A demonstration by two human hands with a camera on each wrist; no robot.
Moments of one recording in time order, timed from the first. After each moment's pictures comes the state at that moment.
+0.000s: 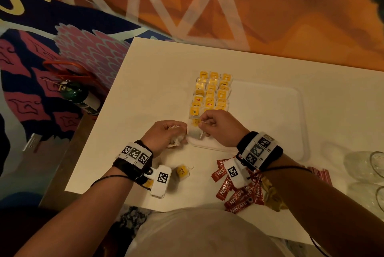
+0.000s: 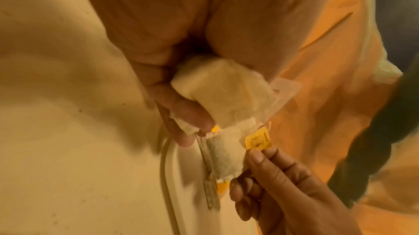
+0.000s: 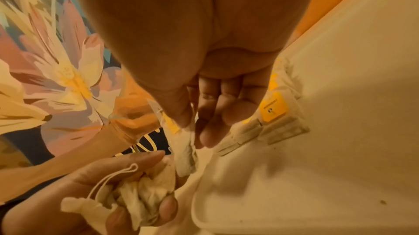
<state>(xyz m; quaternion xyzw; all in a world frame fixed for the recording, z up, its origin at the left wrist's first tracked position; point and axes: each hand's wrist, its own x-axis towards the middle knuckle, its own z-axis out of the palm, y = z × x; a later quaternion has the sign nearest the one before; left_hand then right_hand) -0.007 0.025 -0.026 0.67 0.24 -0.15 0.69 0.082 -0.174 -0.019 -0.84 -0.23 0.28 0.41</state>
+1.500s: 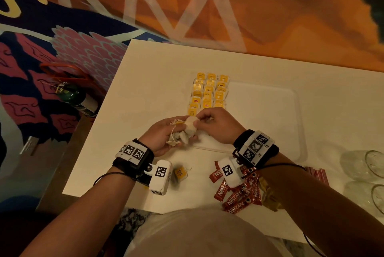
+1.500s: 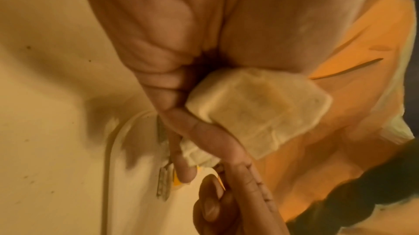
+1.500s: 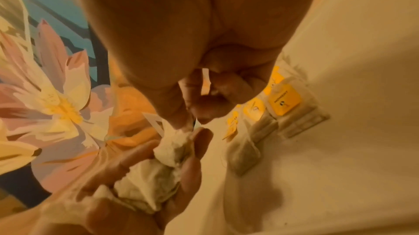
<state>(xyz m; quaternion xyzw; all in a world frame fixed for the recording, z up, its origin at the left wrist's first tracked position) 0.001 0.018 -0.012 0.47 0.19 -0.21 0.84 0.085 -0.166 -0.009 -0.83 -0.18 0.28 0.44</state>
